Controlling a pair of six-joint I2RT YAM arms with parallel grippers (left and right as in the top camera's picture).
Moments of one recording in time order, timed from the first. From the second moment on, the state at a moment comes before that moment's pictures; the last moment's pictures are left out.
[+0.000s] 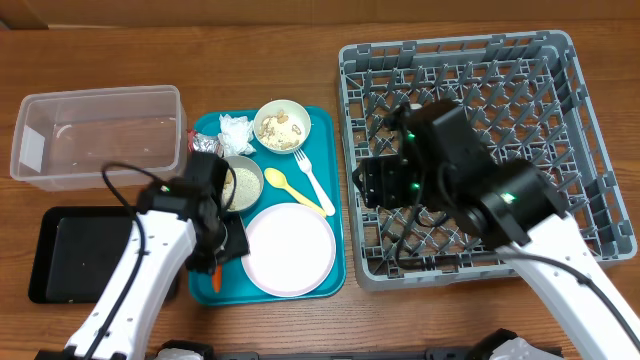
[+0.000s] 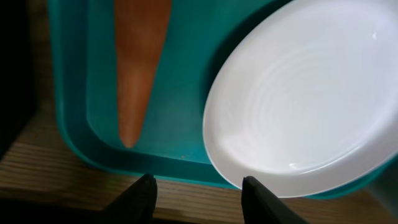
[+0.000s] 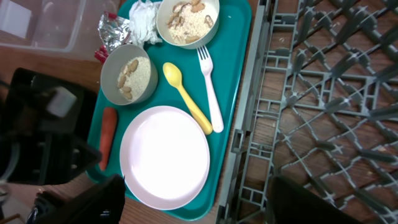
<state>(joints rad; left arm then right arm) -0.17 1.35 0.90 -1.15 0.12 -0.53 0.55 1.31 1.42 -1.06 -0.15 0.41</state>
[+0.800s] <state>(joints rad) -0.17 1.36 0.62 -0.81 0.19 -0.56 0.47 1.26 1.43 -1.12 -0.14 0.41</state>
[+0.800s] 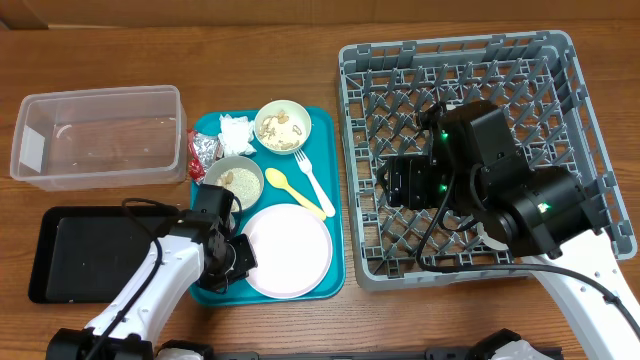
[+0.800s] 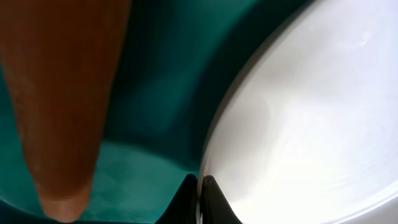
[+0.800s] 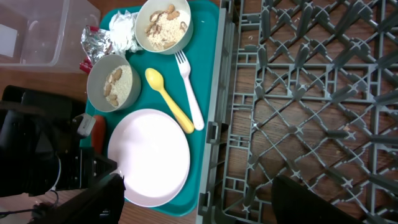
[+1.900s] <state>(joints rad) -0.17 1.23 1.46 -1.23 0.34 -0.39 0.39 1.31 1.43 -1.06 -0.58 0.05</state>
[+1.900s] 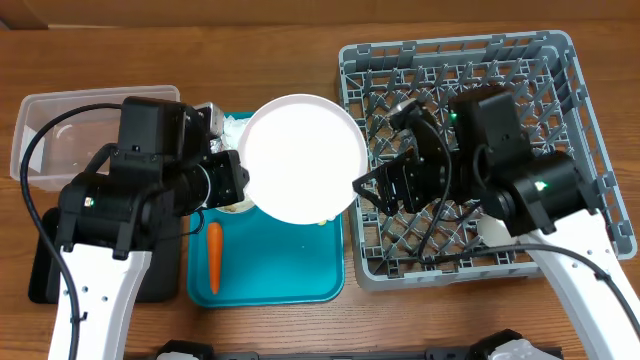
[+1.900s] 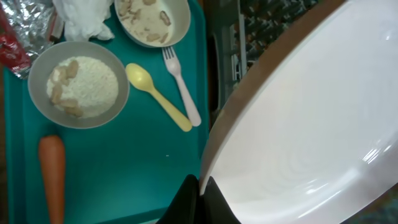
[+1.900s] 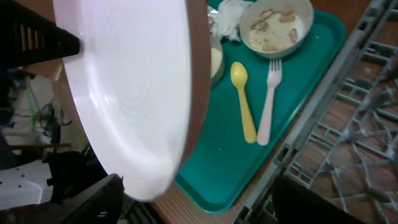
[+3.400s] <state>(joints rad) -0.22 1.23 1.46 -1.25 0.27 -0.37 -0.01 1.29 1.43 -0.97 0.19 0.15</state>
